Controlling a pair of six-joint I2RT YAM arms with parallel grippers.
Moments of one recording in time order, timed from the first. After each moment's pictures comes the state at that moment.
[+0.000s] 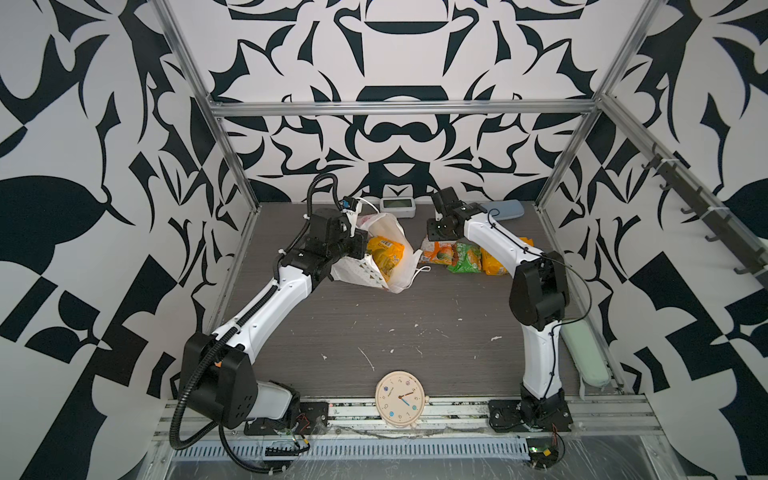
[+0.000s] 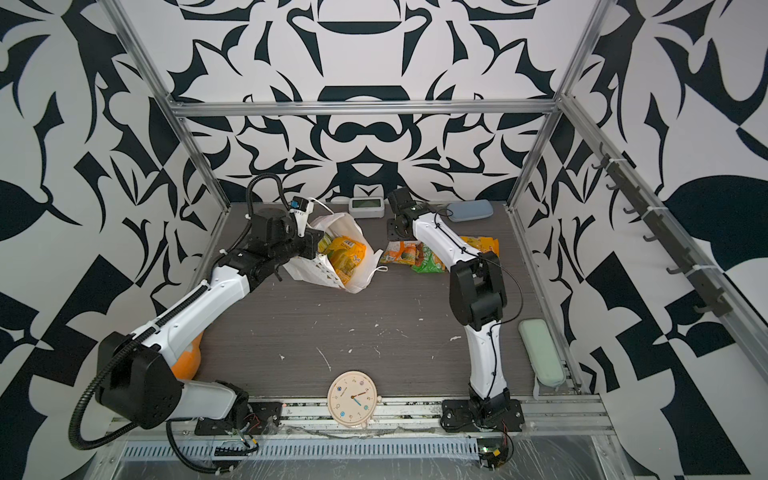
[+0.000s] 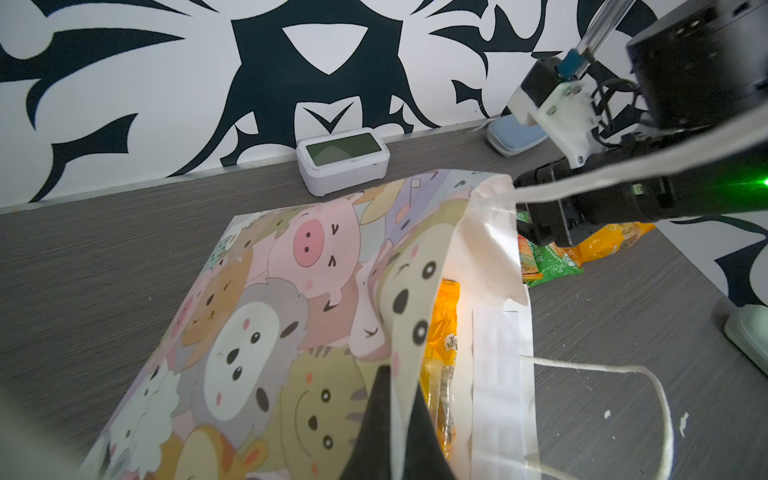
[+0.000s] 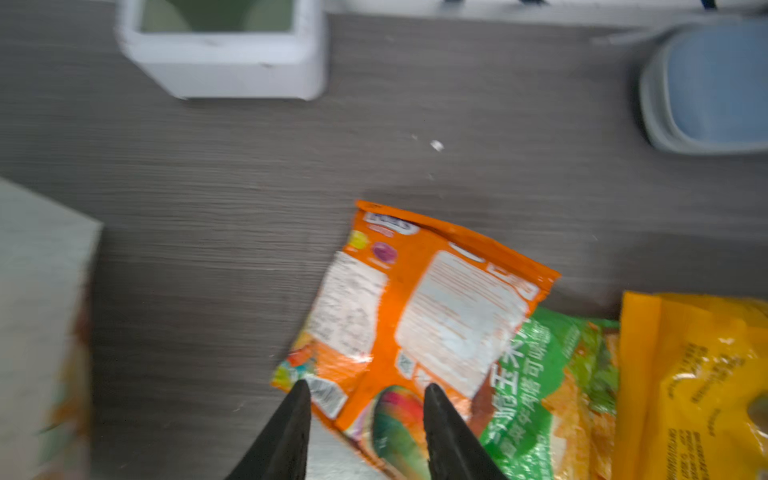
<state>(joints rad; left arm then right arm) -0.42 1.40 1.14 -0.23 0.17 -0.13 0.39 2.11 1.86 -0.78 0.15 0.33</state>
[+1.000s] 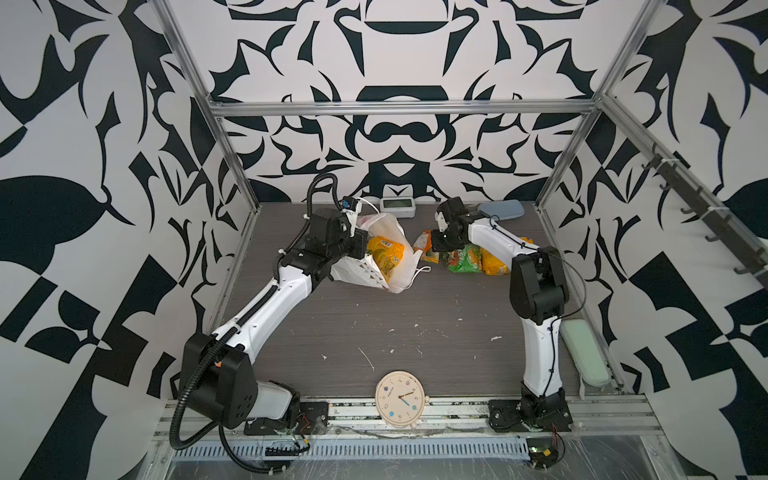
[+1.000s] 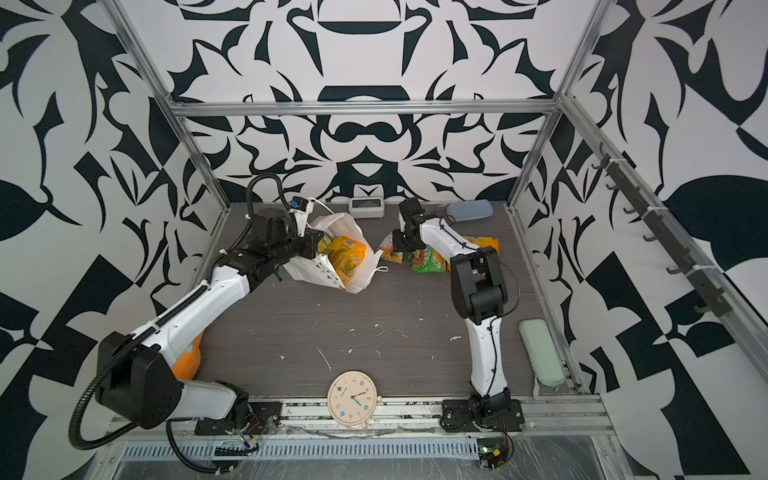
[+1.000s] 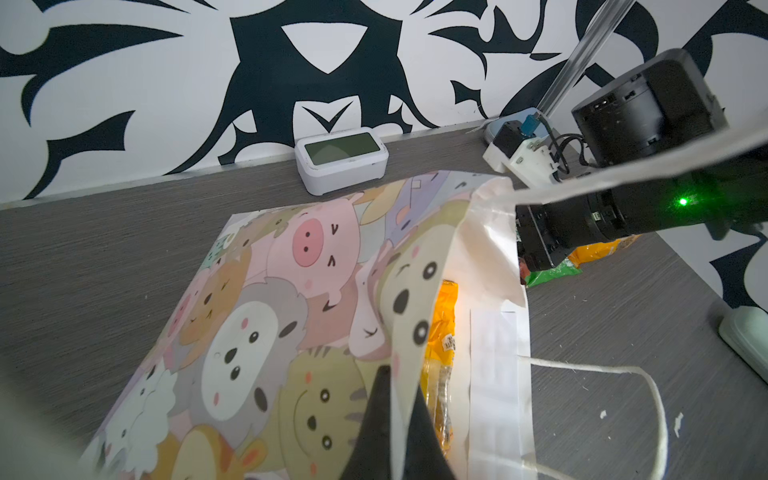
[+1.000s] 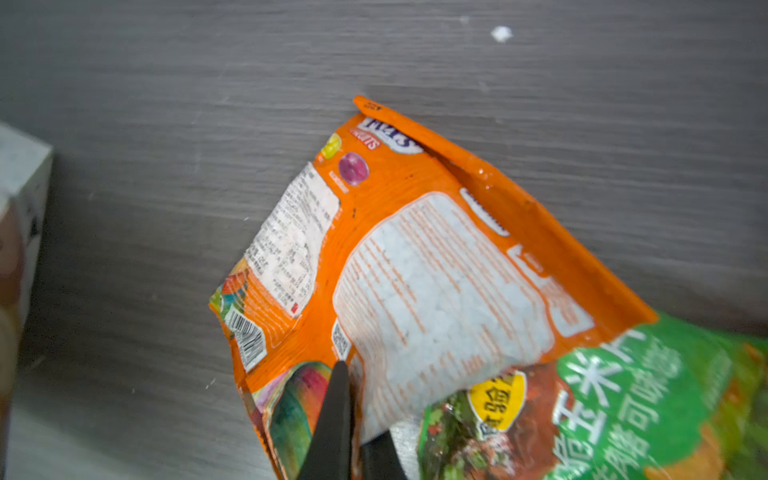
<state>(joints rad) -0.42 1.40 1.14 -0.23 0.18 -0.14 0.34 2.14 1.76 -0.70 -0.12 0.21</state>
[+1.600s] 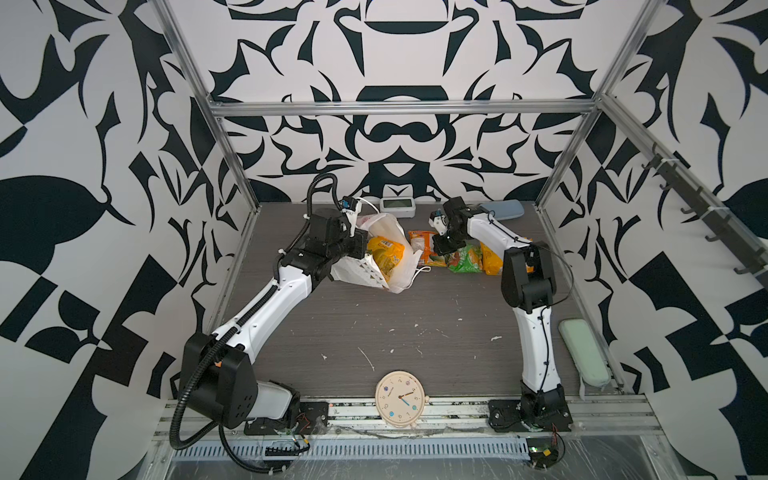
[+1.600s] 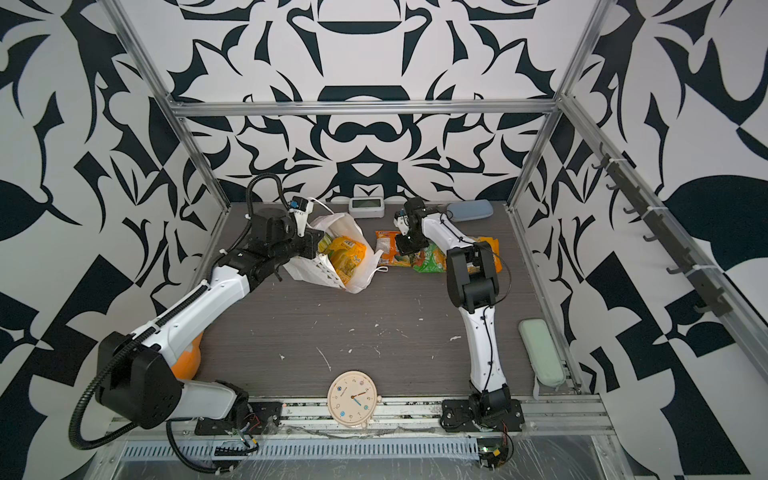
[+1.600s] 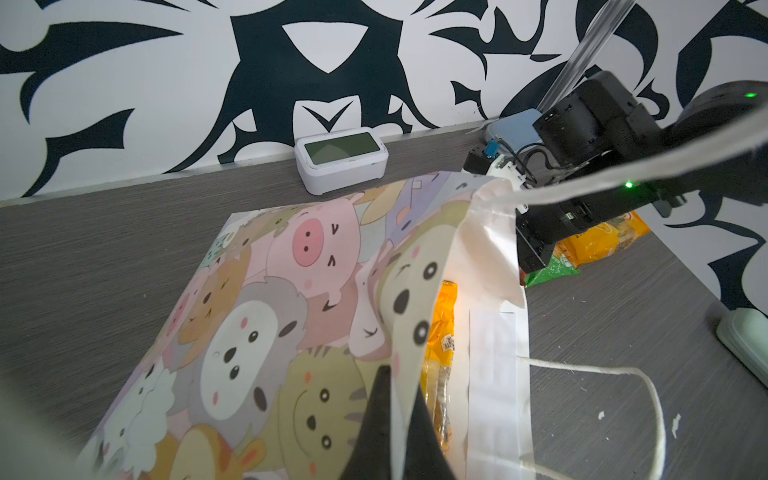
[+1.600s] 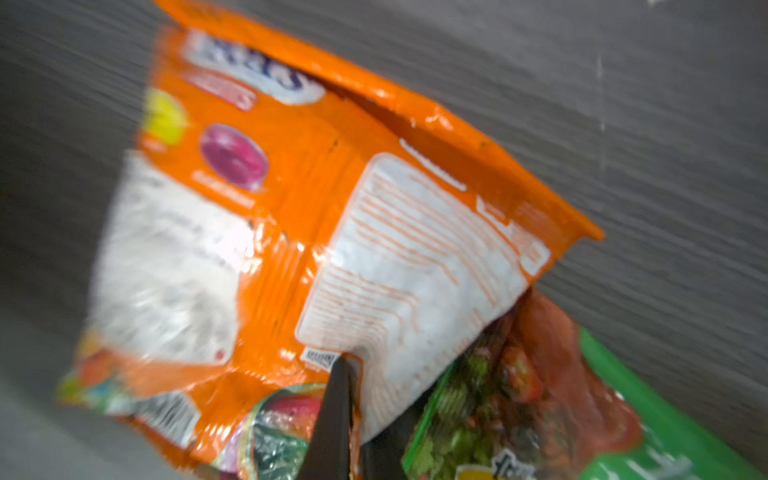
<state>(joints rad) -0.42 1.40 1.14 -0.23 0.18 -0.14 0.28 2.33 1.96 -0.89 -0.18 -0.08</state>
